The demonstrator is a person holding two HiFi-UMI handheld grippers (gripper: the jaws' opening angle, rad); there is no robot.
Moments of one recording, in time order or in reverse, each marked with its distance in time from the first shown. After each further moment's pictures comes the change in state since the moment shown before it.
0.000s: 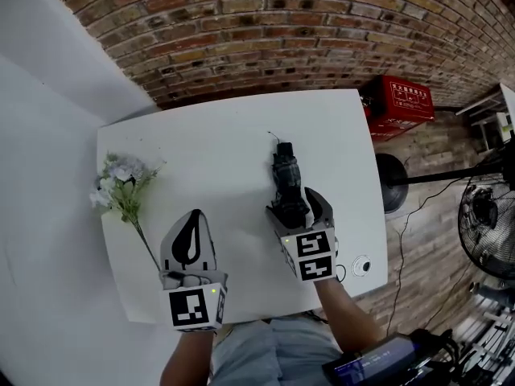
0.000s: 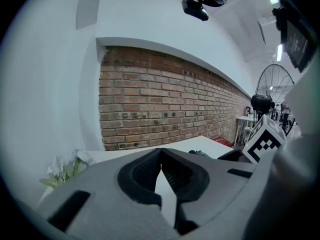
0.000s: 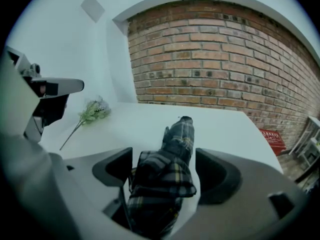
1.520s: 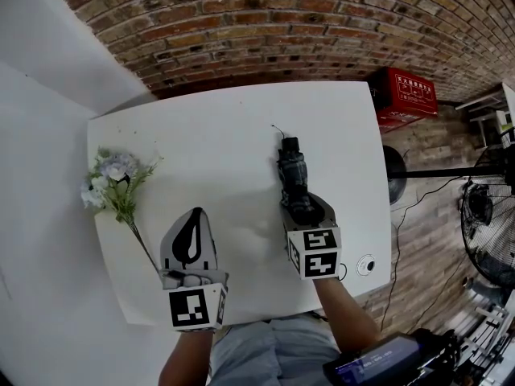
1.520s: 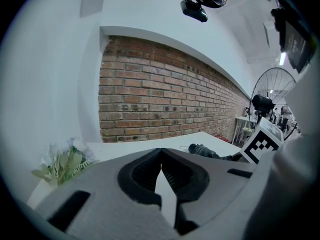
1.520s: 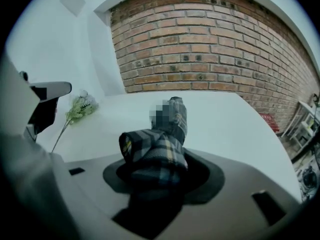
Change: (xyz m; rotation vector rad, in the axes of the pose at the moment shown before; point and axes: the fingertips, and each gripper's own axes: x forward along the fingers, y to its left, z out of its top) left arm 0.017 0.010 -0.028 -0.036 0.047 -0.026; right arm 0.019 -0.011 -0.033 0.124 0.113 -0.071
